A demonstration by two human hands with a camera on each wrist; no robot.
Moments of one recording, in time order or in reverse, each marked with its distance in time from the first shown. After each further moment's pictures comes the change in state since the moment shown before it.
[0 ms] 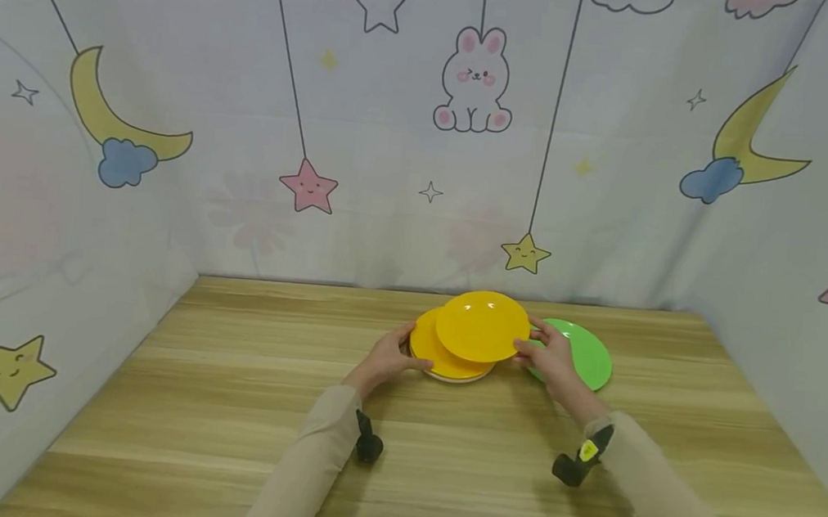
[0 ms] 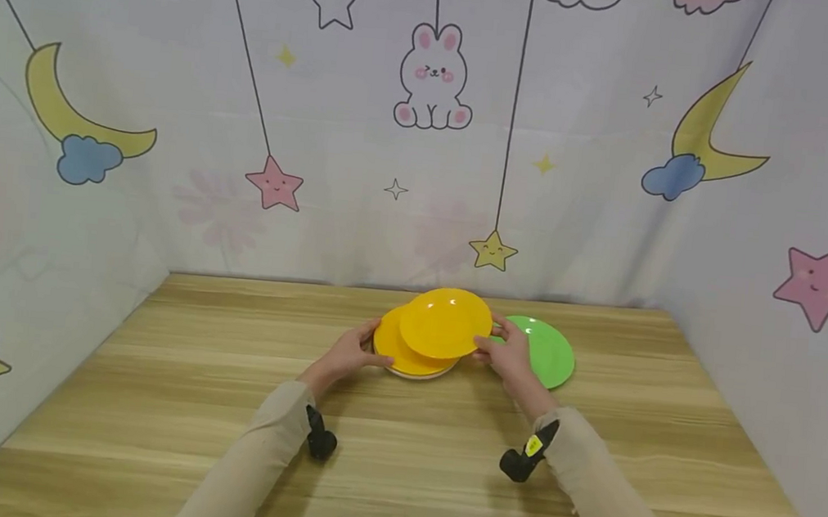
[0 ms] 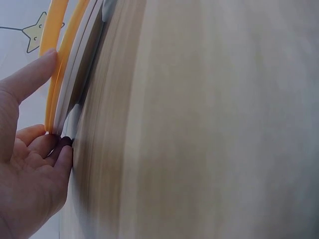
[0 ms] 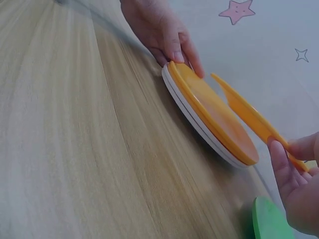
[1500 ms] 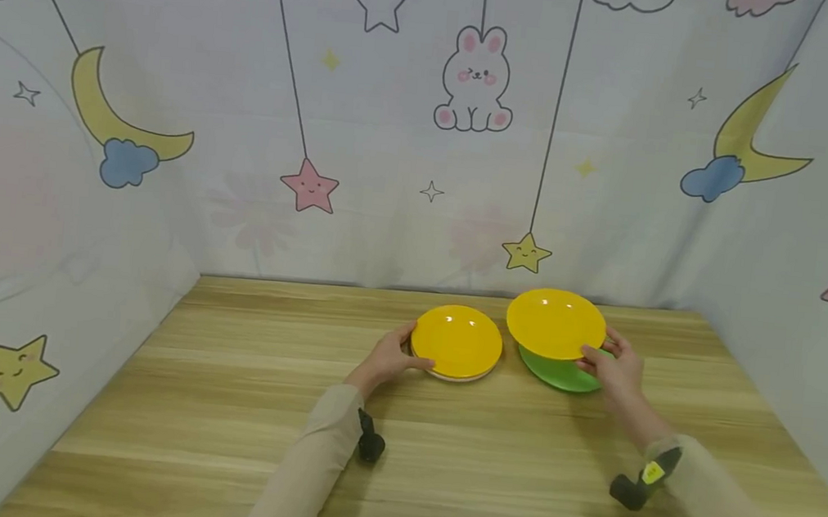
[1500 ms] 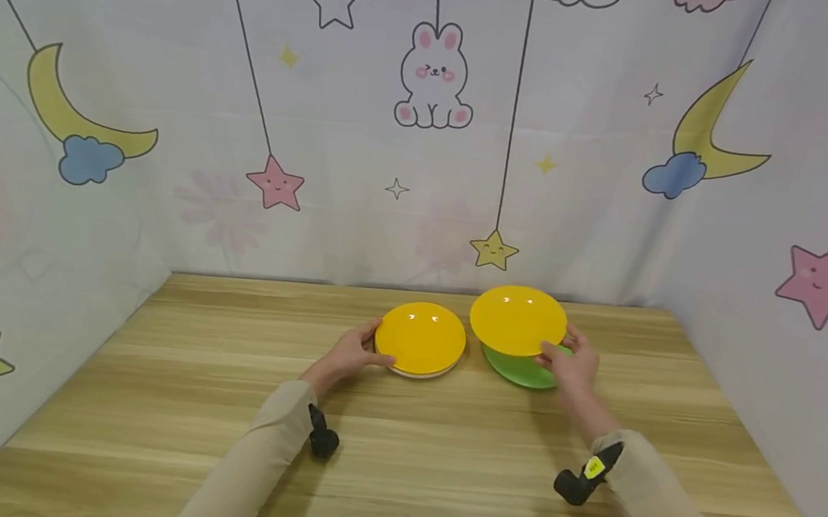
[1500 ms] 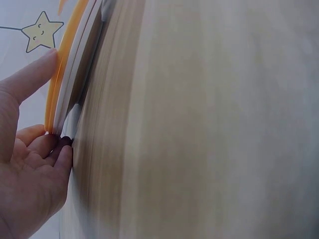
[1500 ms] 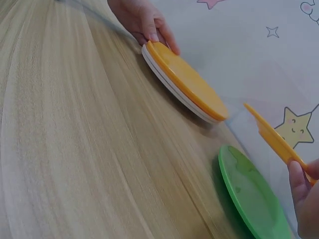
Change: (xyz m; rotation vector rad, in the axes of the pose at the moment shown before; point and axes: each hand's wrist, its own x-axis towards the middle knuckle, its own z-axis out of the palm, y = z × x) left_hand -0.001 0.002 0.001 0.012 0.007 -0.016; right_hand -0.028 -0.006 -0.067 0.189 0.255 0.030
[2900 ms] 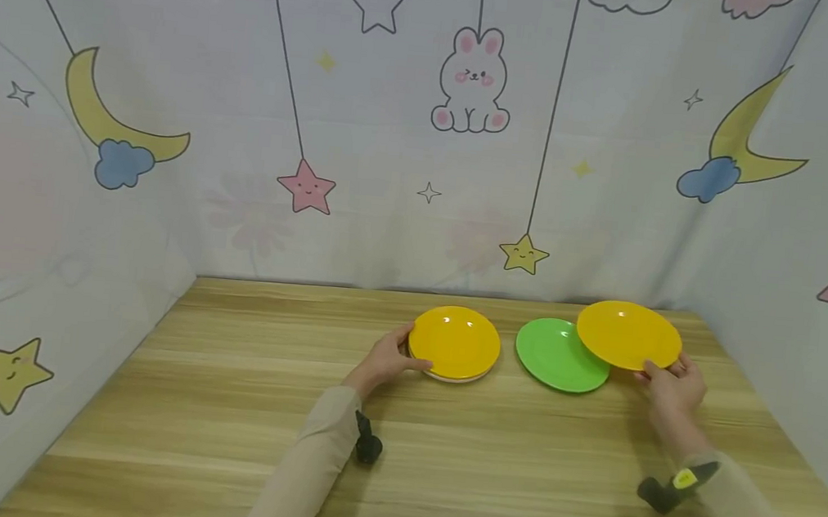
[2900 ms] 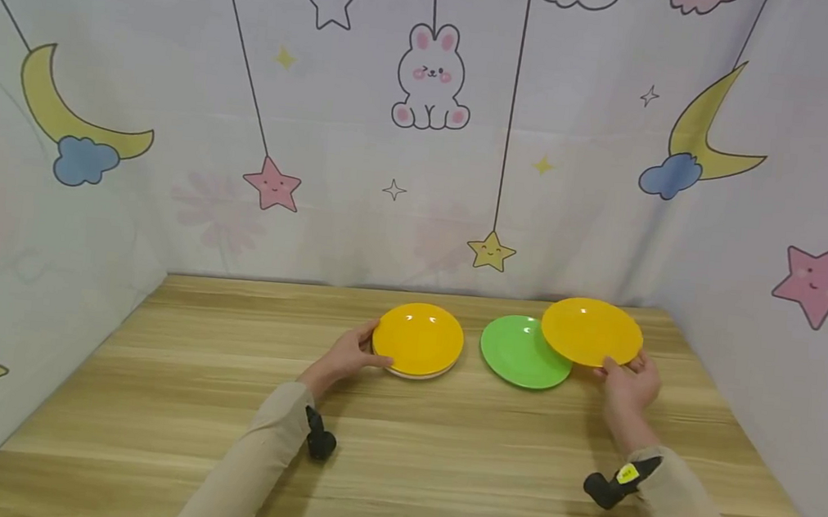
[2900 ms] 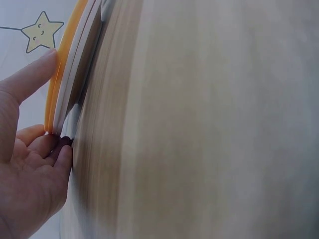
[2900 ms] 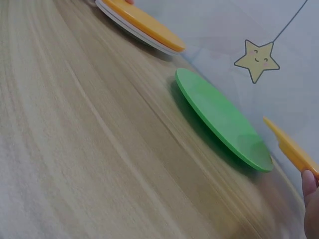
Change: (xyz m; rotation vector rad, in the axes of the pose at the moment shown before) left_hand 0.000 -0.001 0.000 -0.007 -0.001 0.003; right_hand 0.016 0.004 -0.063 0.213 0.401 0.011
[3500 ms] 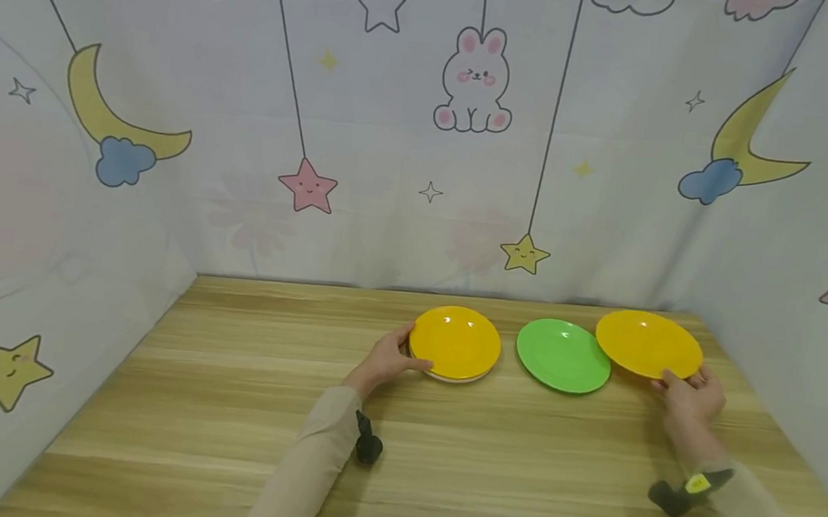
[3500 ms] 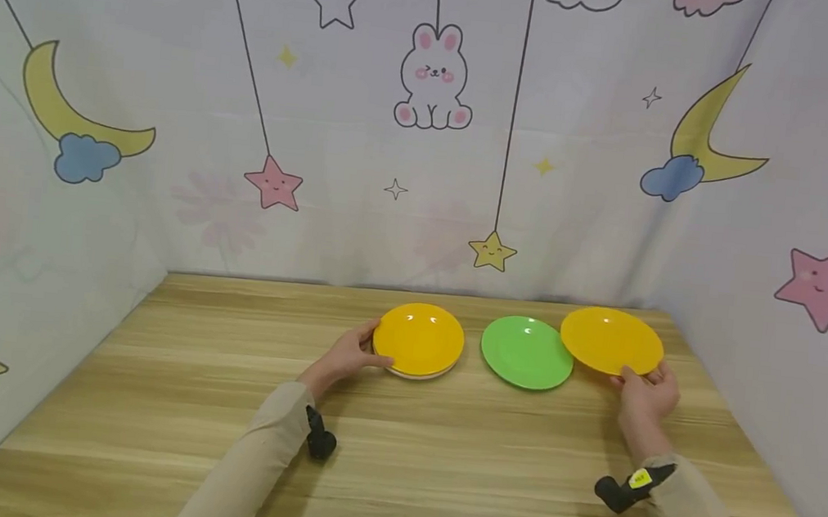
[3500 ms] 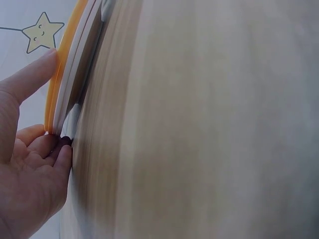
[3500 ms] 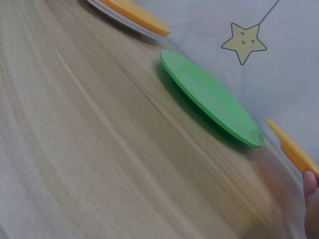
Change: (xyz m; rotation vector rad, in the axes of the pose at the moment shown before) left_hand 0.001 -0.001 0.000 0.008 -0.002 0.006; right_hand 0.006 -0.001 -0.020 0.007 0.073 0.015
